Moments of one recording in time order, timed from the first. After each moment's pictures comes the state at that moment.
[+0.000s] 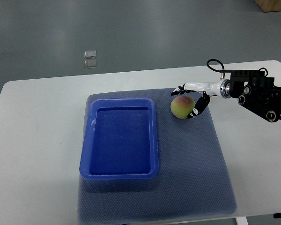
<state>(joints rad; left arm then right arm) 0.02 0.00 -0.04 -0.14 0.00 -0.02 0.14 1.02 -0.33 0.20 0.67 -1.33 0.31 0.28</state>
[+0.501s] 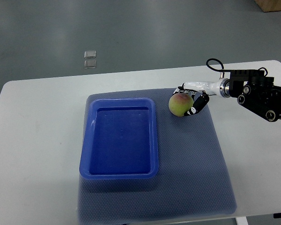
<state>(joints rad) 0.02 0.00 -0.04 -0.14 0.00 -0.02 0.14 1.03 -0.33 0.20 0.67 -1.33 0.29 0.29</state>
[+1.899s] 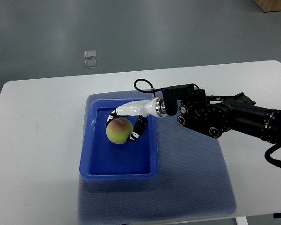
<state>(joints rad) 0.02 0.00 -0.04 -0.14 0.00 -0.02 0.14 1.13 -0.01 0.01 0.72 -1.32 0.21 0.35</state>
